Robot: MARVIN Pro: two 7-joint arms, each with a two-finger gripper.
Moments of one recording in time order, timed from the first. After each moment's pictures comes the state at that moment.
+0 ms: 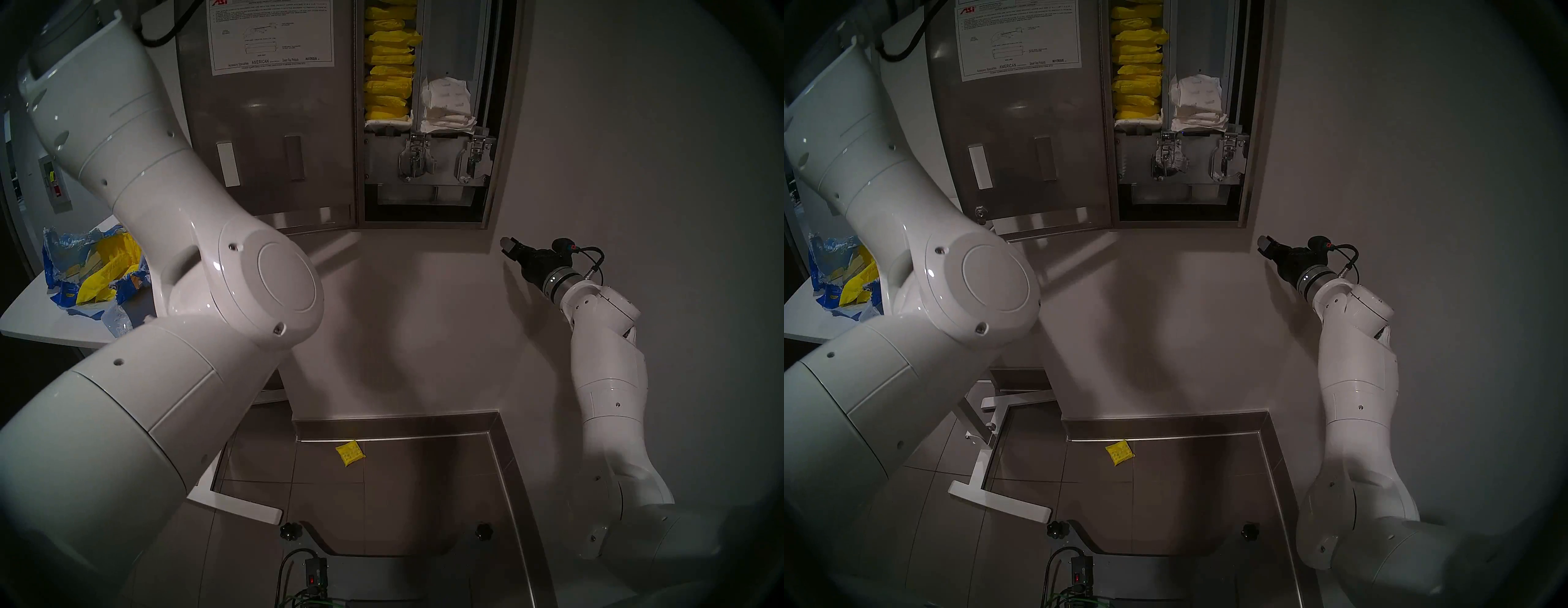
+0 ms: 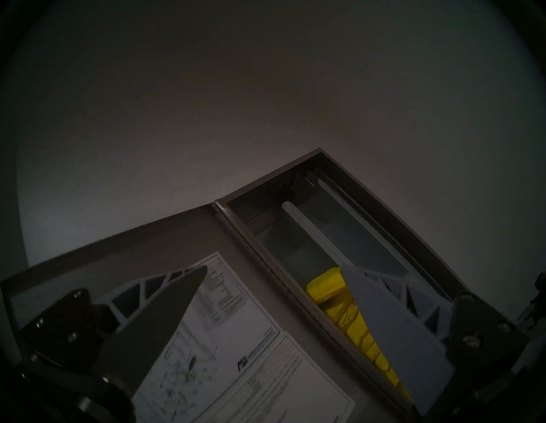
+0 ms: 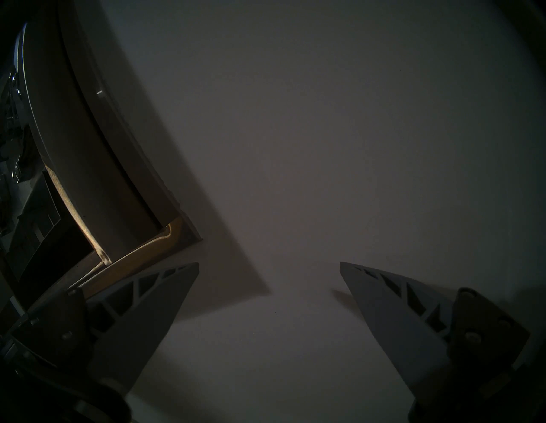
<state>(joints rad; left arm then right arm) 0.24 -1.79 -2.16 -1.81 0.81 0.23 -1.49 -1.08 -1.45 1.90 -1.29 0.41 0.48 0.39</state>
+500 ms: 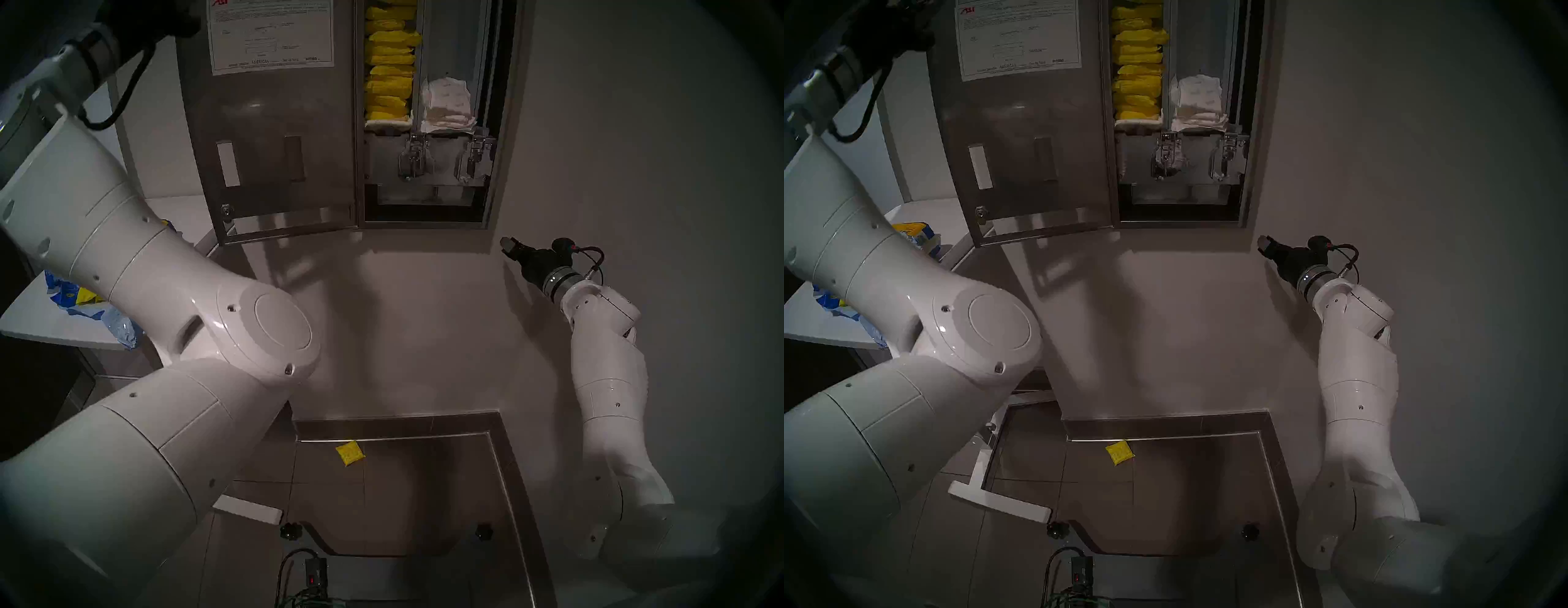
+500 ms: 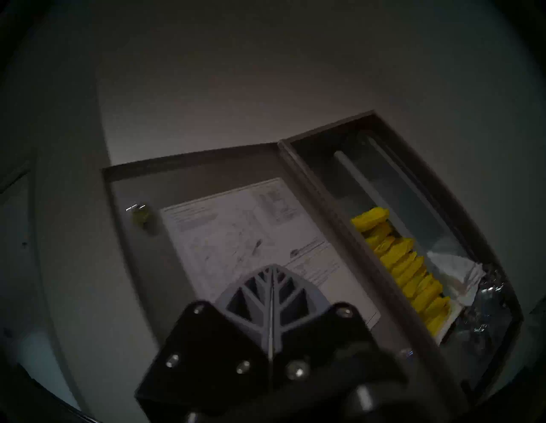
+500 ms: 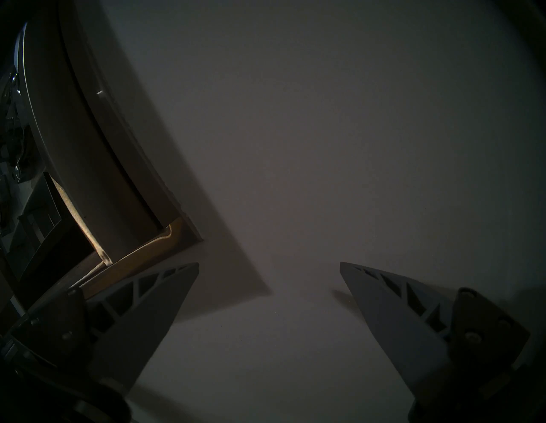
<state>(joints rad) 0.41 -1.76 -2.34 -2.05 0.79 0.25 -1.49 -1.08 -1.45 1.90 -1.29 0.41 0.48 0.39</state>
